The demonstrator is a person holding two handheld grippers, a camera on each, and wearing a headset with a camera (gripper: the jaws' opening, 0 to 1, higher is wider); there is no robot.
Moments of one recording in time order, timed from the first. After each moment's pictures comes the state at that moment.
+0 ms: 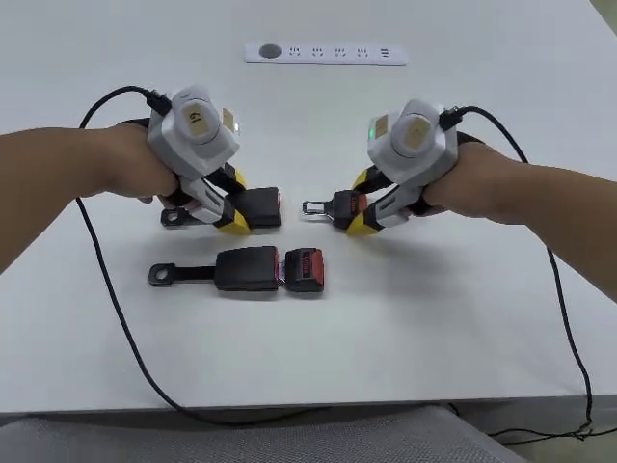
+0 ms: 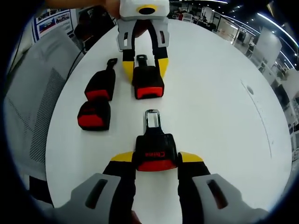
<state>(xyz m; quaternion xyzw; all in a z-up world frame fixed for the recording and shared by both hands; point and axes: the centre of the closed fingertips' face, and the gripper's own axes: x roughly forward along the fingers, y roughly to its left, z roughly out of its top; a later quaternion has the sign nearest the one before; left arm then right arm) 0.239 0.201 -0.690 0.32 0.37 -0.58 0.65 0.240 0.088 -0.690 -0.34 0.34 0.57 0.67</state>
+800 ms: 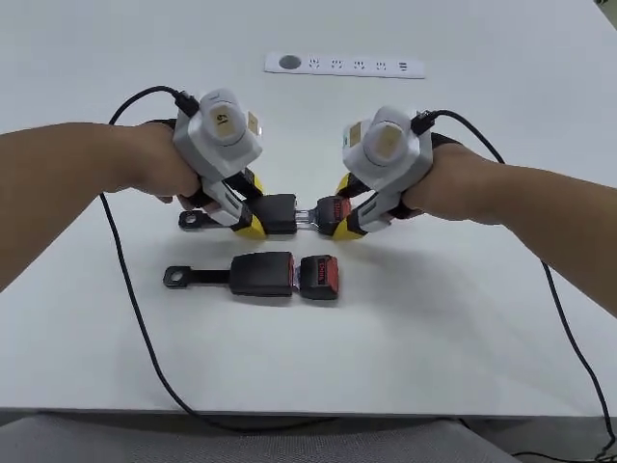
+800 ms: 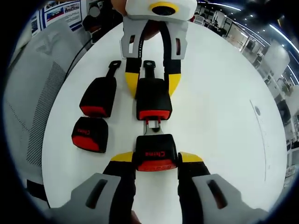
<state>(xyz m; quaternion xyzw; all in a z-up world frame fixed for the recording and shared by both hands) 0.239 0.203 -0.692 0.33 0.37 -0.58 0.64 0.243 0.126 -0.690 -0.38 0.32 0.59 0.64</state>
